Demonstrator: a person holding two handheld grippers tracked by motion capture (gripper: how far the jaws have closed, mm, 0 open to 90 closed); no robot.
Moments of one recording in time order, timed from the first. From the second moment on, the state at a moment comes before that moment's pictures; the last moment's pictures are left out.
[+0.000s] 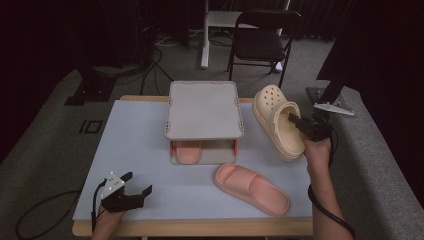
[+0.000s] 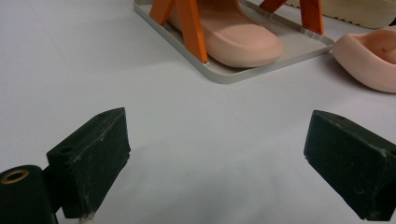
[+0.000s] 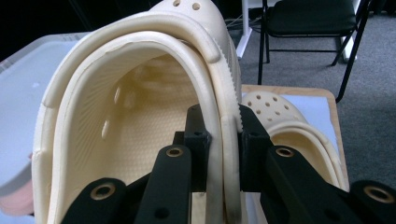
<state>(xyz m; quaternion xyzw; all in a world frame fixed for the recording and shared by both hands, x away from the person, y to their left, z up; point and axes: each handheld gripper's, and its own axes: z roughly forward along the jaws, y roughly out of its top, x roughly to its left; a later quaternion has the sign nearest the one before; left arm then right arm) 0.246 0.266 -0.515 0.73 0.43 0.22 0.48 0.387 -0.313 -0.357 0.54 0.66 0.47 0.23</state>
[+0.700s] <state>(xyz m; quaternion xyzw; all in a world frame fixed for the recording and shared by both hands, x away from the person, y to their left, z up) 0.245 0.267 -0.515 0.73 0.43 0.23 0.48 0.401 -0.270 -0.325 0.53 0.65 0.50 0.23</state>
